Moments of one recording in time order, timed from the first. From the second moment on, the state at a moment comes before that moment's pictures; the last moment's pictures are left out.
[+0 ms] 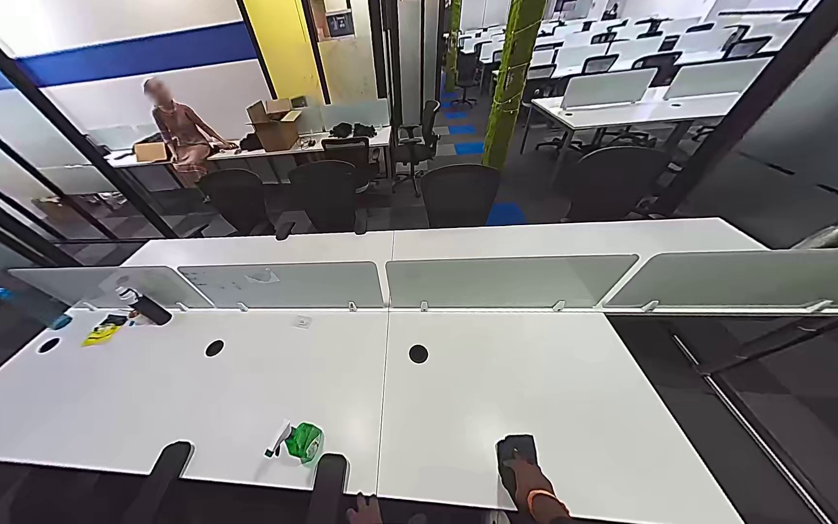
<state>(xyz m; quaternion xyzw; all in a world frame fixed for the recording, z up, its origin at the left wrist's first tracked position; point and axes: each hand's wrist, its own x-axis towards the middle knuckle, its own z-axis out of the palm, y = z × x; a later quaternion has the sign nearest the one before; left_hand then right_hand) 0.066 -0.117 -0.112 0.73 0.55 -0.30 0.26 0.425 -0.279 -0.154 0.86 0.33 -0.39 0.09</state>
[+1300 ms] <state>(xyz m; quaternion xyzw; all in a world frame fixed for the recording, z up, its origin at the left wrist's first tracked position) 0.326 0.050 -0.208 0.81 0.47 -0.28 0.21 0.560 -0.170 -0.193 0.86 0.35 -0.37 0.06</state>
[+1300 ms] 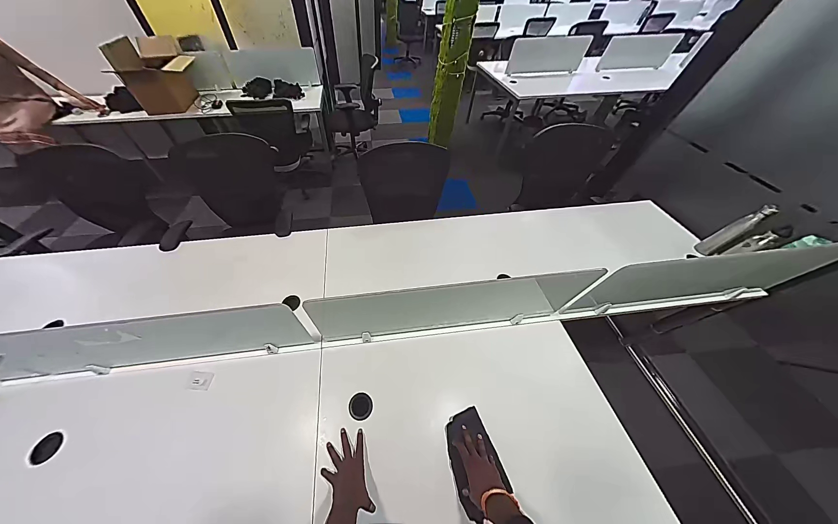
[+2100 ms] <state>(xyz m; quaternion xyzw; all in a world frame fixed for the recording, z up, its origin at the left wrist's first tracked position) 0.348 0.069 -0.226 0.77 0.47 -0.36 0.23 0.677 -0.021 -0.198 0.89 0.32 -0.32 0.02</state>
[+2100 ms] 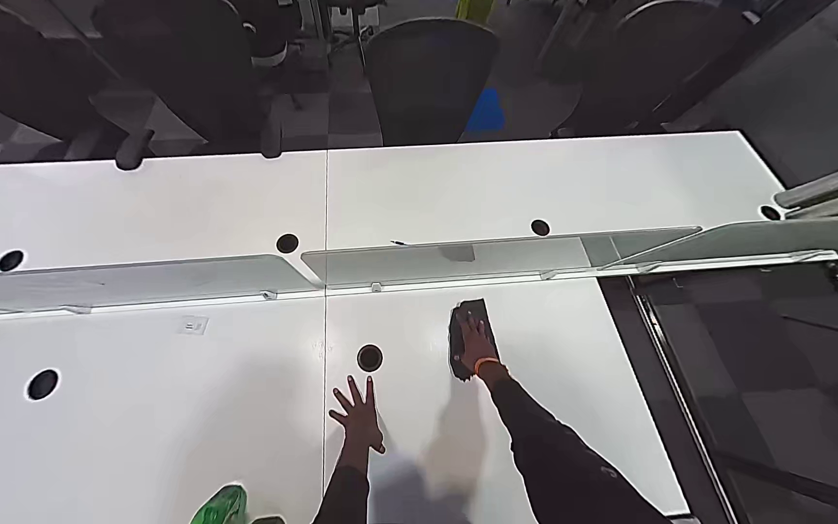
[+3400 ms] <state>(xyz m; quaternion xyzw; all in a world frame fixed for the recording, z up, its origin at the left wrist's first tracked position) 0.357 0.071 -0.229 0.76 0.48 -0.39 0.21 0.565 0.150 -0.210 0.73 0.57 -0.37 -0.01</state>
